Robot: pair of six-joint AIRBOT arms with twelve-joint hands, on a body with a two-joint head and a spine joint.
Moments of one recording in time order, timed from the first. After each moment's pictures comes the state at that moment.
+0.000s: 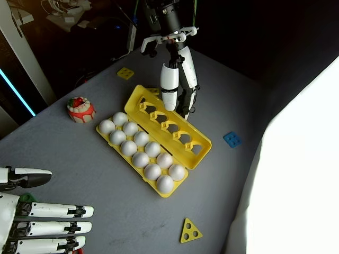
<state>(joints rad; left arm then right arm) 0.18 -1.01 1.08 0.54 0.85 -0.53 -0.44 -0.83 1.07 -0.32 0.28 -0.47</state>
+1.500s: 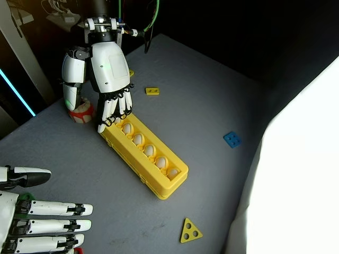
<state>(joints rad) 0.22 -1.05 0.72 0.54 0.81 -0.57 -0.45 -0.83 1.07 -0.32 0.29 -0.47</state>
